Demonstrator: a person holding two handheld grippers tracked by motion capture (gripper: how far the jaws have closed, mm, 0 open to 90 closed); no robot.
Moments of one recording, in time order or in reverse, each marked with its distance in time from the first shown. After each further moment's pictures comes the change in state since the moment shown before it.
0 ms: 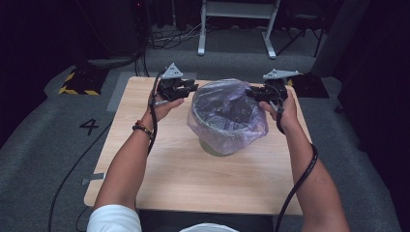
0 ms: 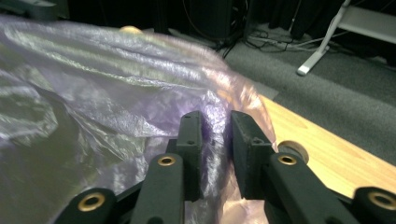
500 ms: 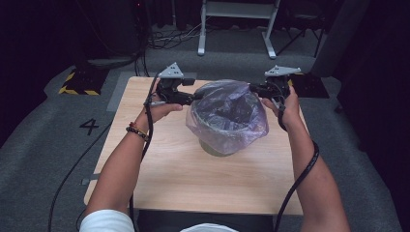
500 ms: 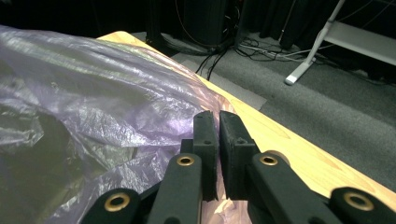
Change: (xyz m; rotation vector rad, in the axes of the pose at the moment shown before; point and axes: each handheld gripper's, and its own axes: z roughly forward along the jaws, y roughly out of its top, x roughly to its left) left arm -0.024 0.017 -0.015 0.046 -0.125 0.042; right arm -0.004 0.009 -0.004 -0.021 -0.036 -0.056
